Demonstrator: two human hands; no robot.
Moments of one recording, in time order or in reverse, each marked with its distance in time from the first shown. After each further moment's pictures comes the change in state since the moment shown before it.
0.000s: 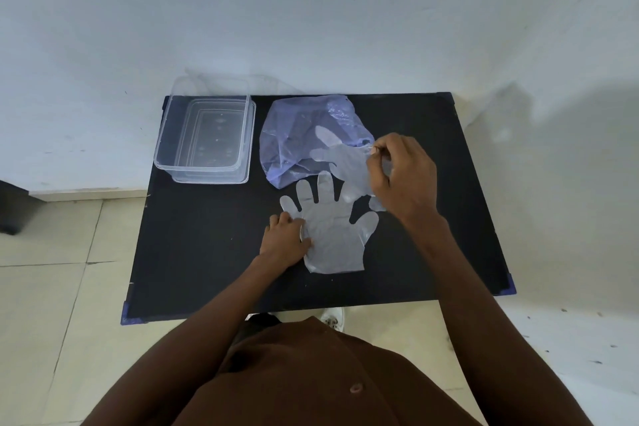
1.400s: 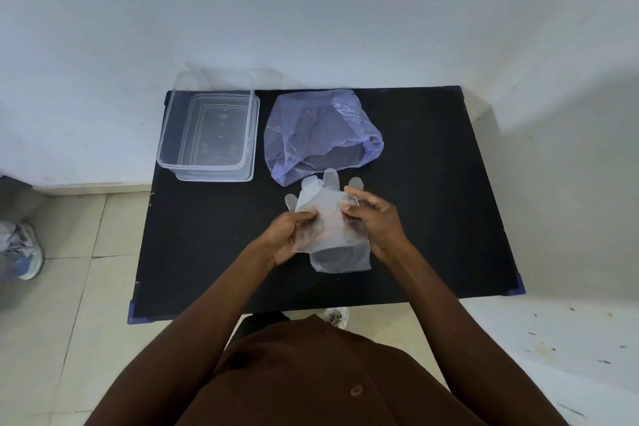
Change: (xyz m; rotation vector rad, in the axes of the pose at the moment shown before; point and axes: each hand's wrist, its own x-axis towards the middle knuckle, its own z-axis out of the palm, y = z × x) left_hand 0.003 0.008 -0.036 -1.717 -0.398 -0.427; right_hand -0.067 -0.008 0.058 1.072 -0.437 1.178
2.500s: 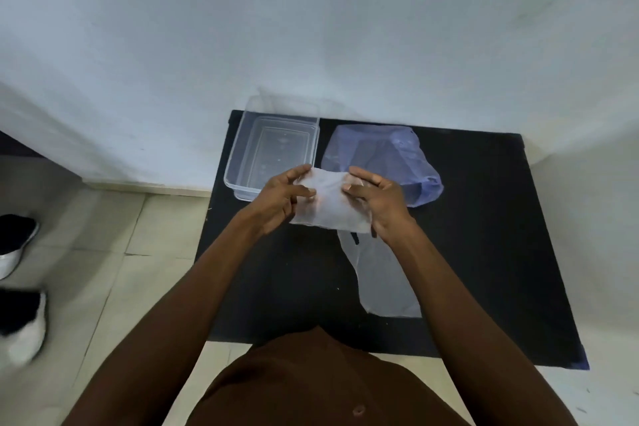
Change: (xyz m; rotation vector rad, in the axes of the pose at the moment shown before) left_hand -0.037 0.151 -0.075 0.214 0.029 0.401; right_hand 0.055 -0.062 0.138 -0.121 -0.087 -0.029
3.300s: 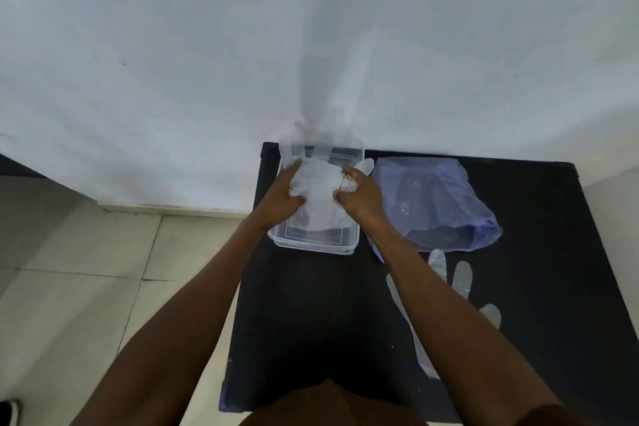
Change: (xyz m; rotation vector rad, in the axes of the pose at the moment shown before) left_hand 0.094 0.062 -0.127 0.843 0.105 0.222; right_hand 0.125 -0.008 0.139 -0.552 0.094 -0.220
